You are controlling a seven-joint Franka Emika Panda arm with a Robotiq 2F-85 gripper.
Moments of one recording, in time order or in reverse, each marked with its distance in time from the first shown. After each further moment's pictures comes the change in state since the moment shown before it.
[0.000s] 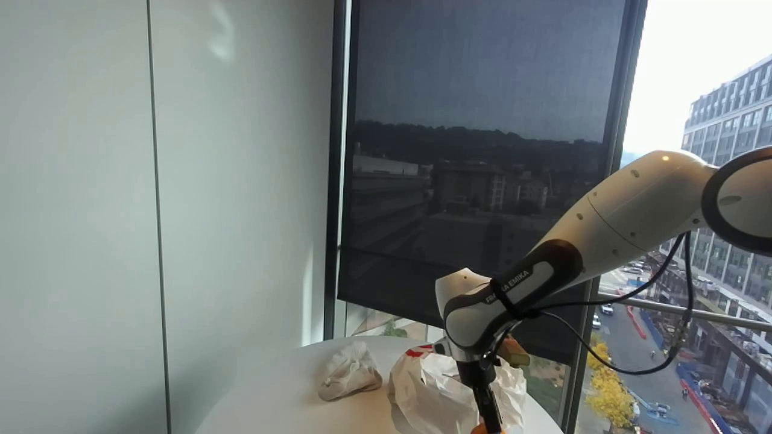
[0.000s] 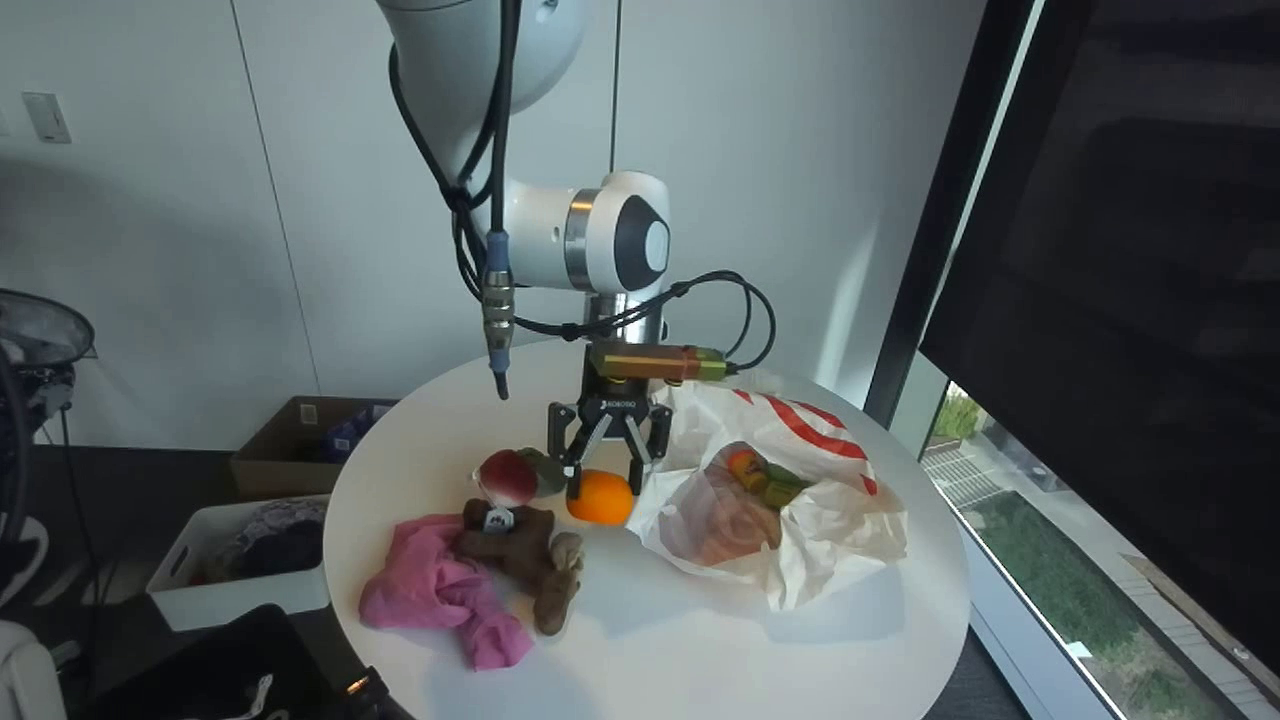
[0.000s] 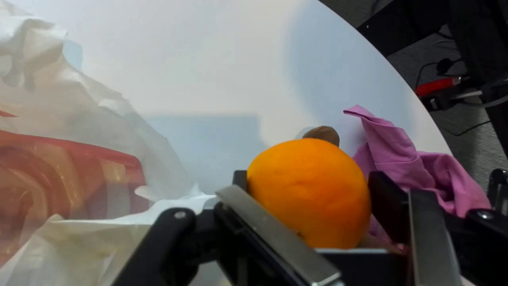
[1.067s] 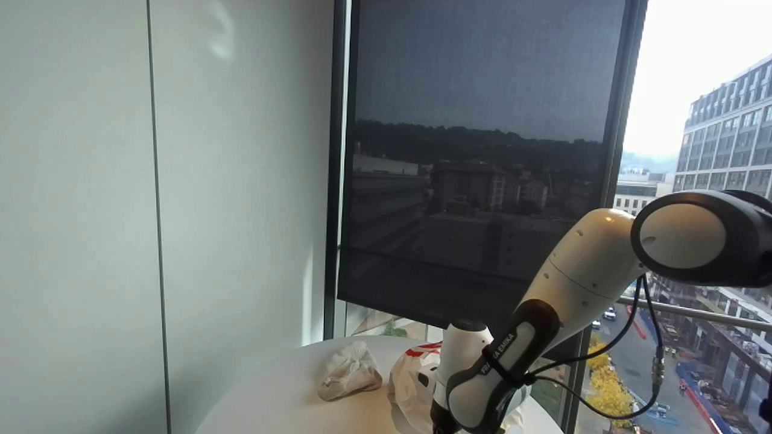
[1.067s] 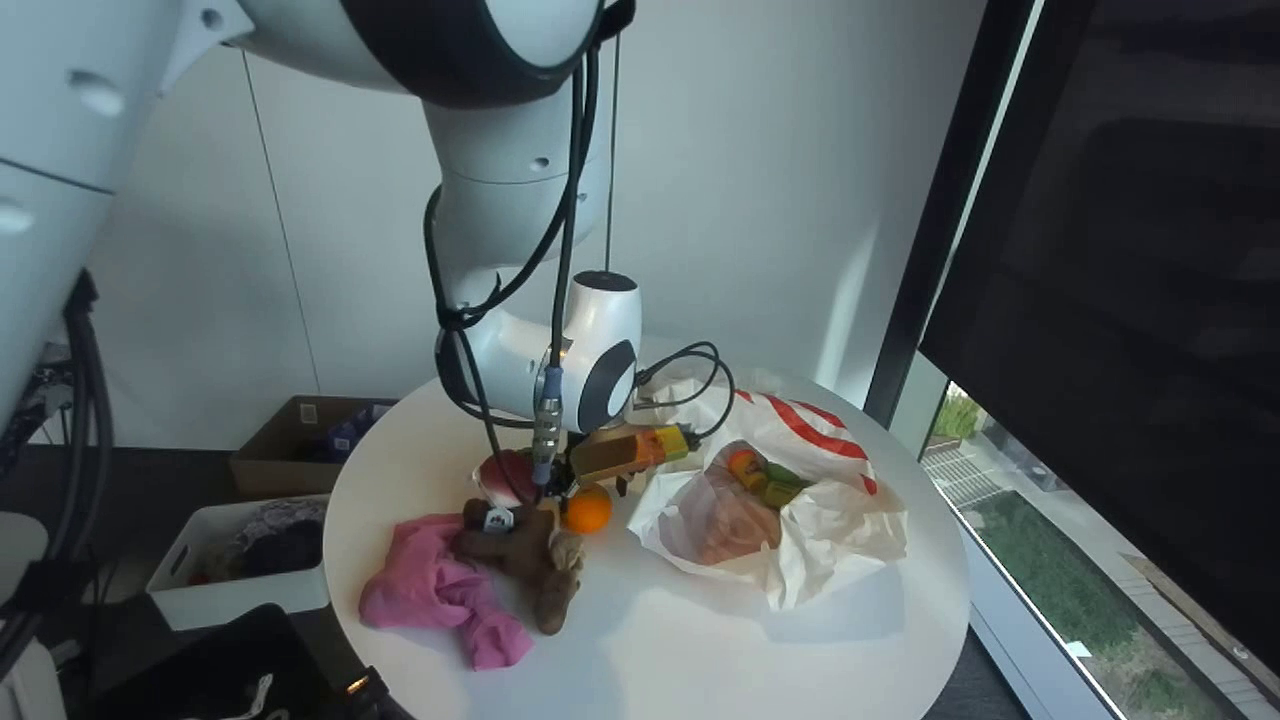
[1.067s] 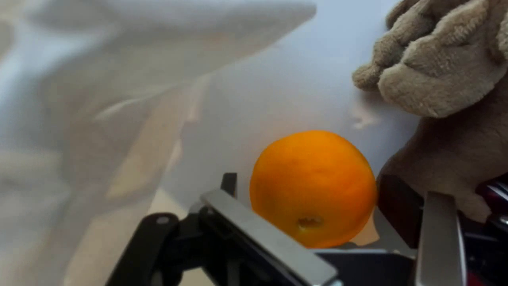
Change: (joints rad) arm -0.037 0.240 0.052 -0.089 0.036 0.778 -0.018
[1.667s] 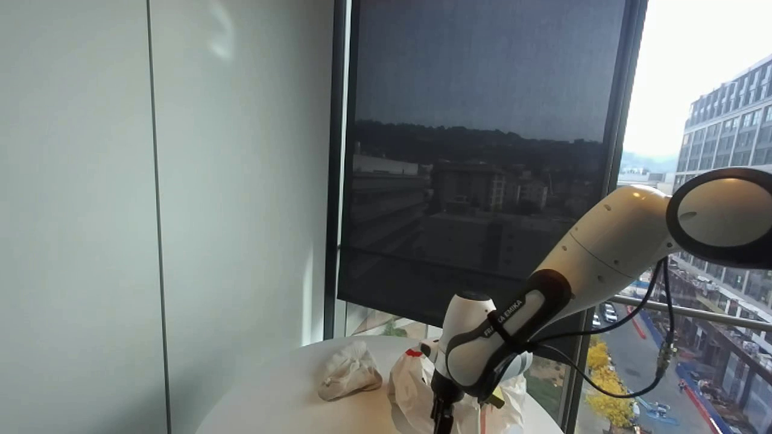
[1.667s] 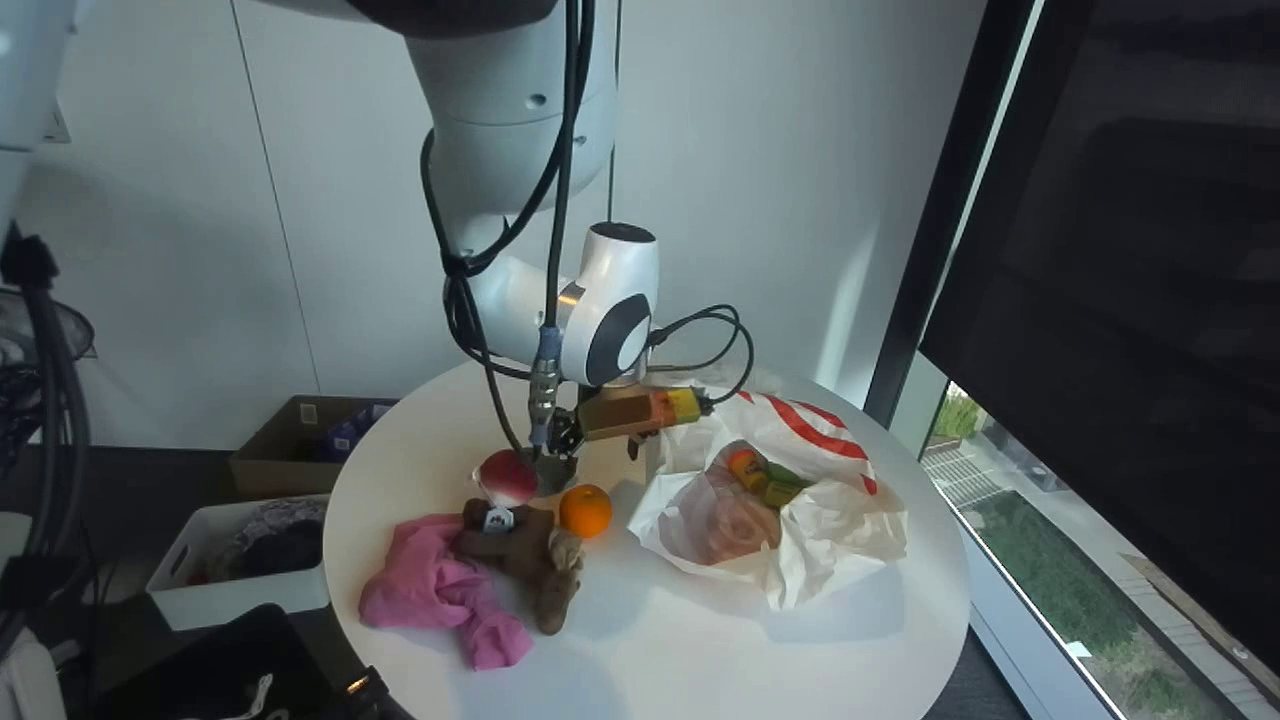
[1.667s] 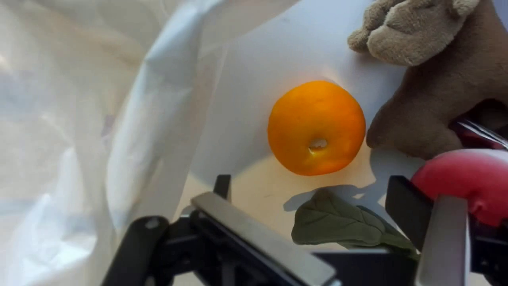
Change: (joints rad) arm -0.114 -0.109 0.113 0.003 0.065 -0.107 -0.005
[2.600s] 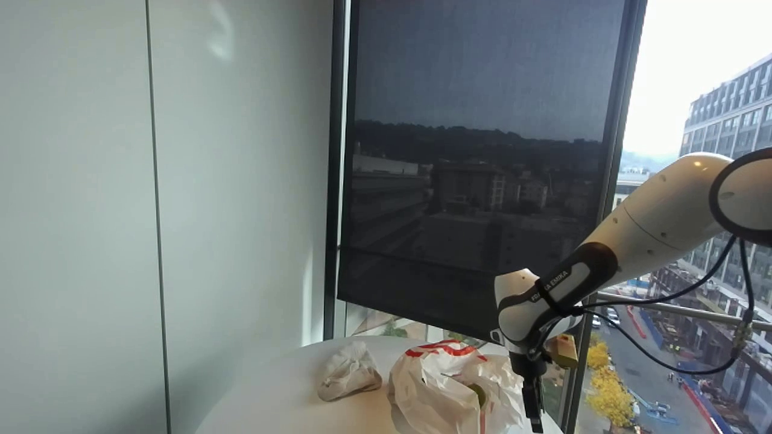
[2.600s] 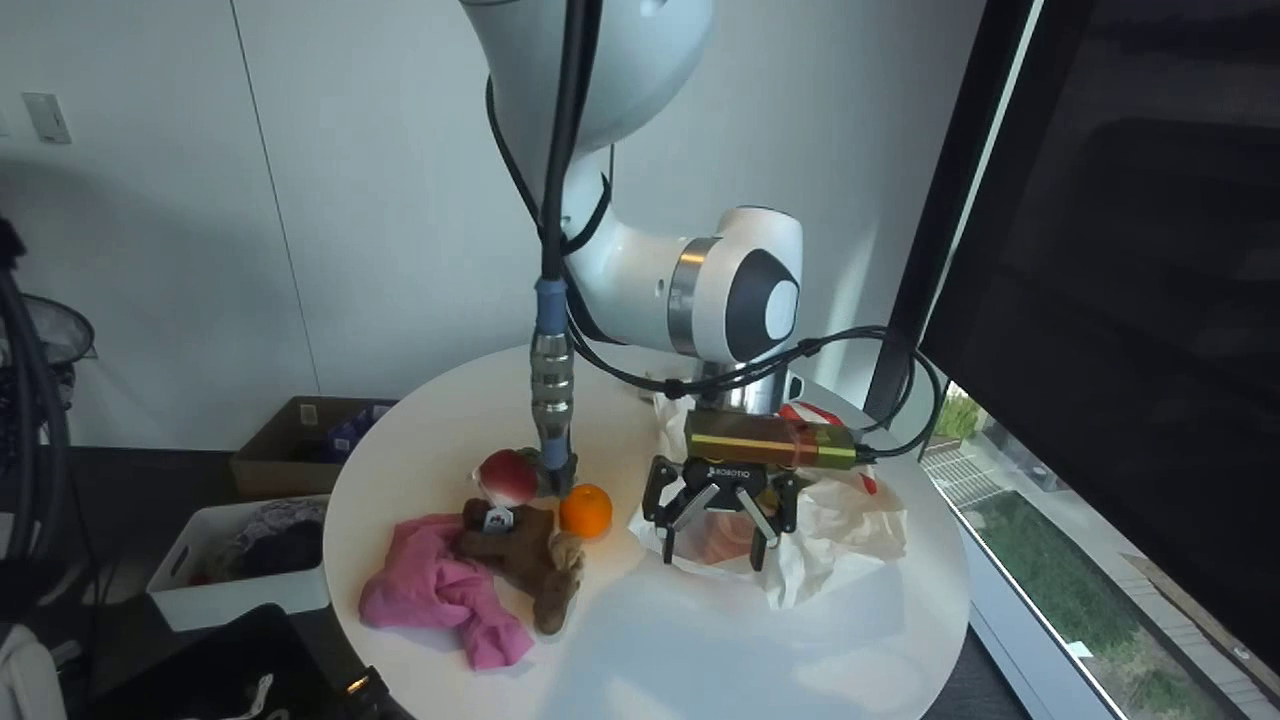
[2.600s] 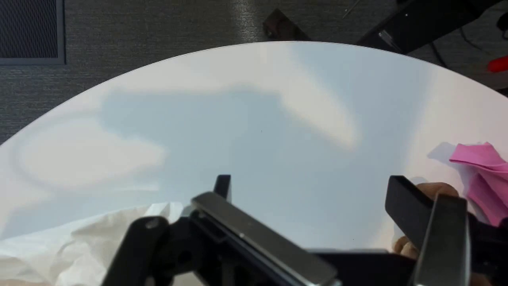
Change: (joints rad) arm -0.048 -0.161 -0.248 -0.004 -0.132 -0.509 0.160
